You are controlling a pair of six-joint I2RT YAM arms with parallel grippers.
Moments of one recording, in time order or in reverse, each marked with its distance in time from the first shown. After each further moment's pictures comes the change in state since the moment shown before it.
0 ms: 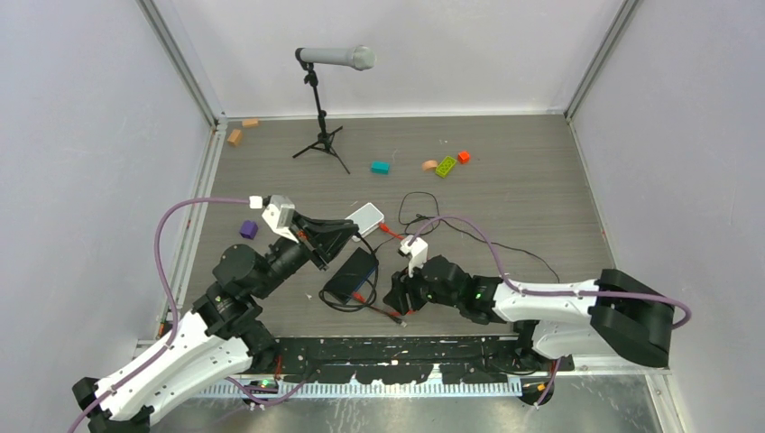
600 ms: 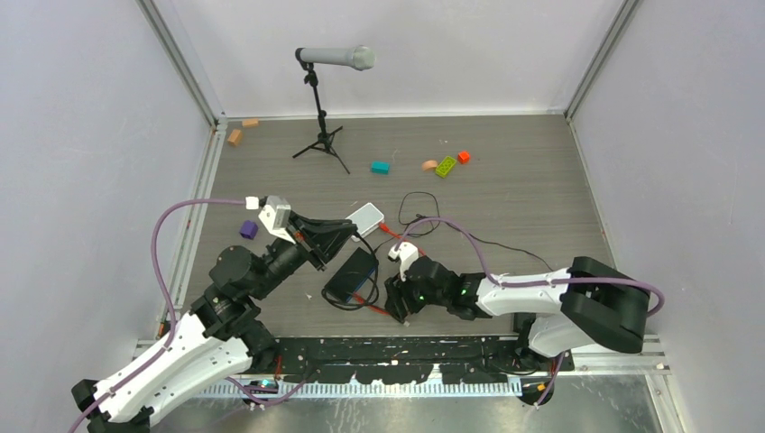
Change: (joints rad) left arm 0.000 -0.012 0.003 0.005 0.006 -0.007; right arm 0.000 0.109 0.061 -0.103 0.022 -0.043
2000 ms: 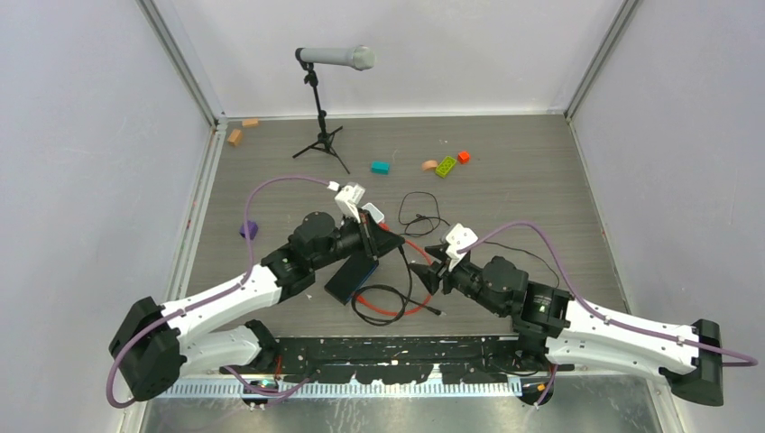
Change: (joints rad) left arm 0.006 0.559 0.014 0.188 0.199 -0.306; right arm 0.070 -0.721 0.032 -0.186 0.267 -0.342
